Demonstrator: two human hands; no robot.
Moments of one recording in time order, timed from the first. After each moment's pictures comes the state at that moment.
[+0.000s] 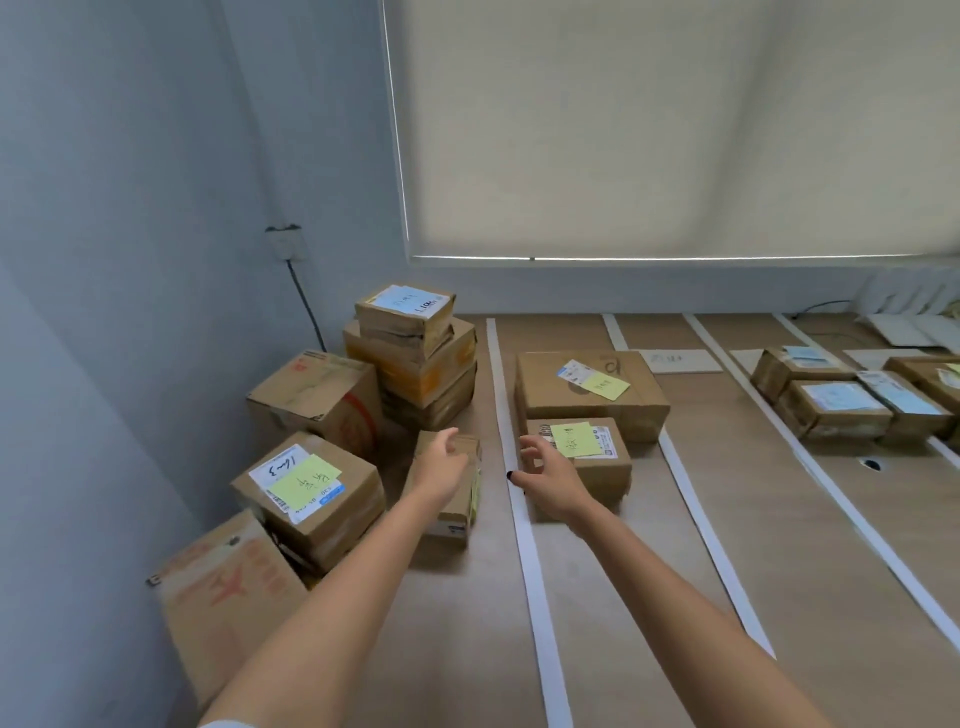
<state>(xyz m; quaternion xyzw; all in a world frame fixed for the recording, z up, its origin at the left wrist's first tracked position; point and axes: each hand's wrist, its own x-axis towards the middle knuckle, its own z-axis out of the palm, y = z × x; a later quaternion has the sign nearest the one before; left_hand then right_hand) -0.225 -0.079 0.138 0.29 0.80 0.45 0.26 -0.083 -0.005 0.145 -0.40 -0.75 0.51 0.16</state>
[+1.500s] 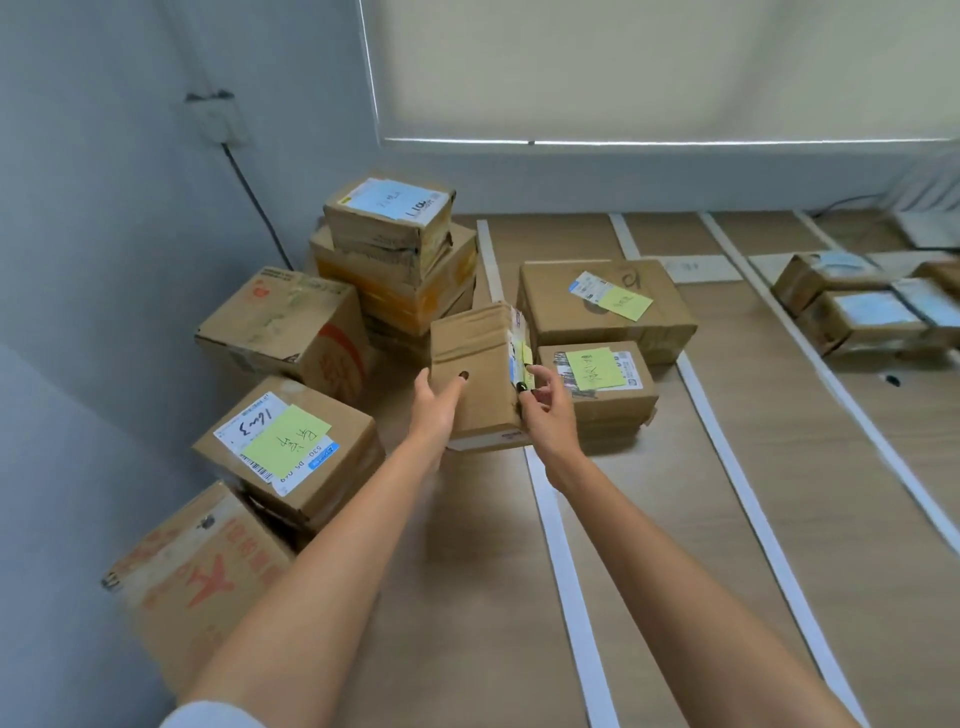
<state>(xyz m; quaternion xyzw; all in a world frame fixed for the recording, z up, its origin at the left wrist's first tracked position) -0.279 -0.056 0.093 0.15 0.74 0.53 0.38 -0.155 0.009 0.078 -0.49 -0.56 0.59 0.32</state>
